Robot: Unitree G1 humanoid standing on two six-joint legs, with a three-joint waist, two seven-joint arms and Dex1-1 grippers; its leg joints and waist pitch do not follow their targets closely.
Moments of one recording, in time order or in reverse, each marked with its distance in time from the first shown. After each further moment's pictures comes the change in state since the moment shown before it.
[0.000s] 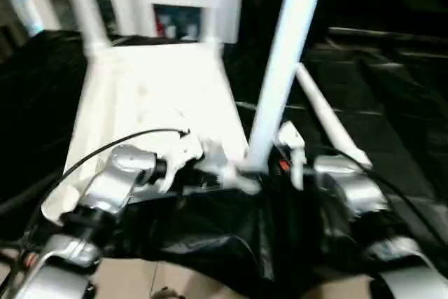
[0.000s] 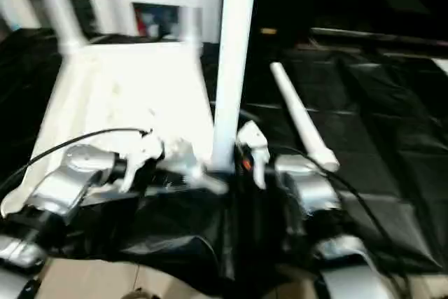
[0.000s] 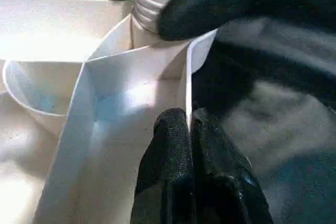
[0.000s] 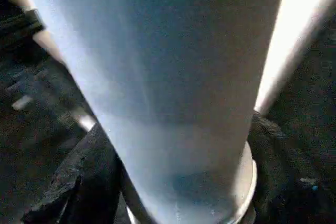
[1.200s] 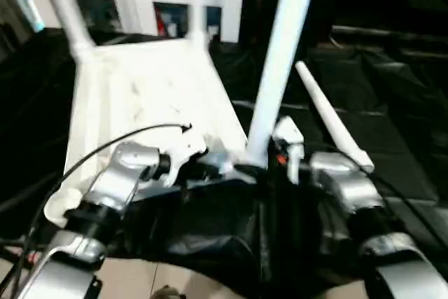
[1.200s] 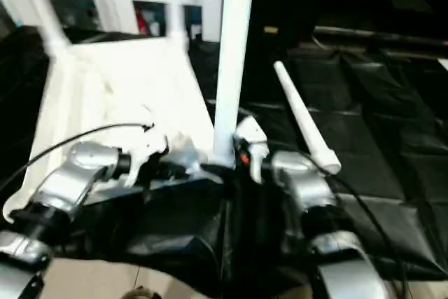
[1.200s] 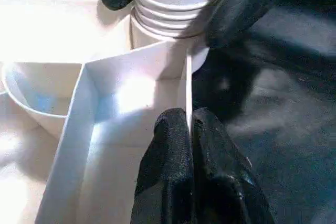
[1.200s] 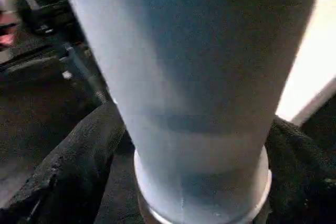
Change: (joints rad) left arm 0.039 0.069 -0.023 -0.064 -0.022 -0.050 -0.149; right arm 0.045 -0.094 0.066 -0.088 0.024 -0.002 0.325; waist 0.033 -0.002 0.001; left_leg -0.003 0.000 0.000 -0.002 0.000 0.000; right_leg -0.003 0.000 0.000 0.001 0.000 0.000
